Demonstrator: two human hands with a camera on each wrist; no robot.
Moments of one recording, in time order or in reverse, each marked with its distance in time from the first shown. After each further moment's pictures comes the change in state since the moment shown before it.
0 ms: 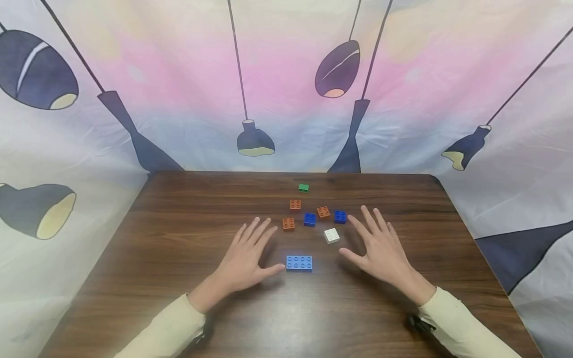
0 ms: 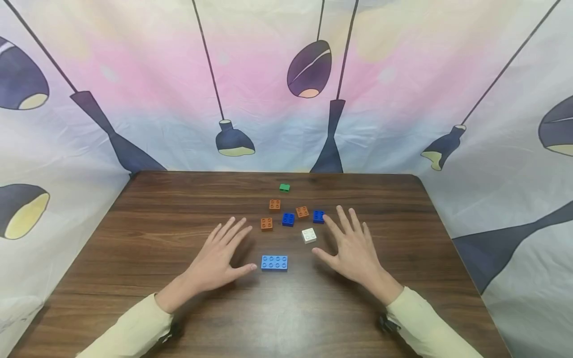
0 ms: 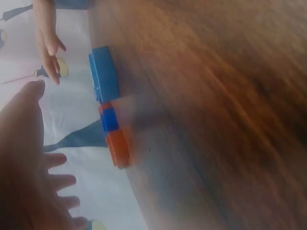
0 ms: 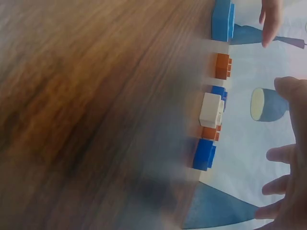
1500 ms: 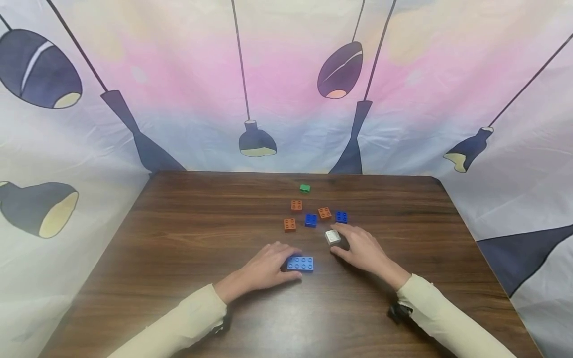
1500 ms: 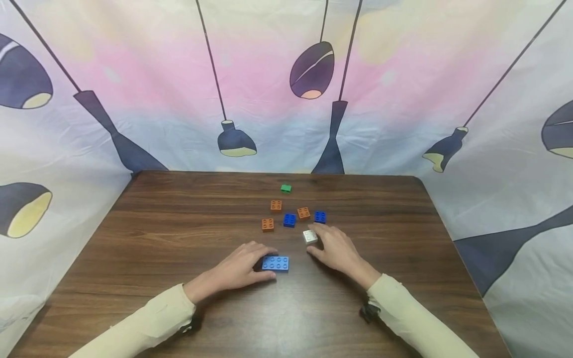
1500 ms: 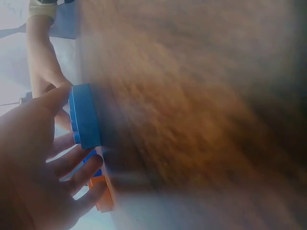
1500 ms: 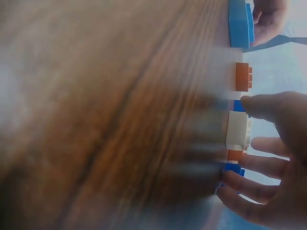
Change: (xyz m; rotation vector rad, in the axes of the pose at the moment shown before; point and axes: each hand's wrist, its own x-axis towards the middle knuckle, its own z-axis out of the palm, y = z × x) left_hand 0.023 0.024 0.024 -0.240 -0.228 0.135; right_hand 0.029 -0.014 0.036 0.236 -0.119 -0.081
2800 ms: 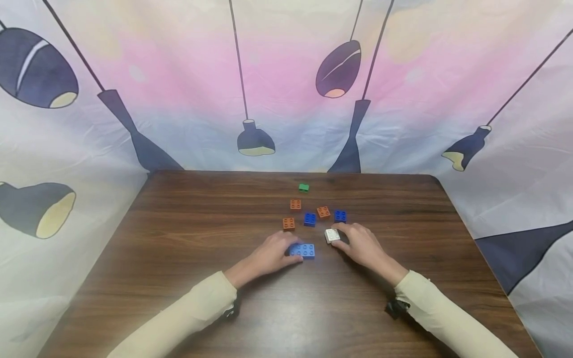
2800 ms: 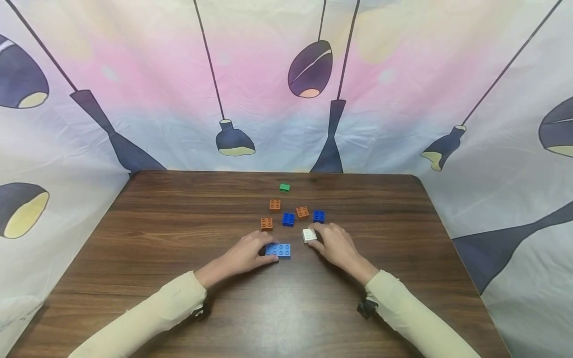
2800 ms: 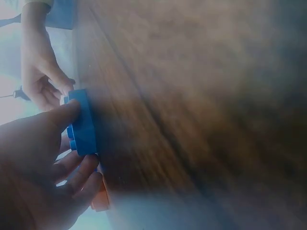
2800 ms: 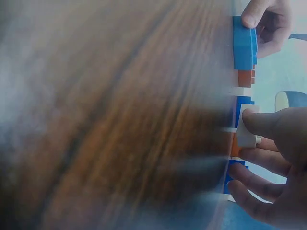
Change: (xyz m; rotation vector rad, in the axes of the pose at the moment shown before) left_hand 0.032 -0.009 0.001 -0.010 0.080 0.021; right_hand 0.008 0.002 -0.001 -0.010 0.017 0.039
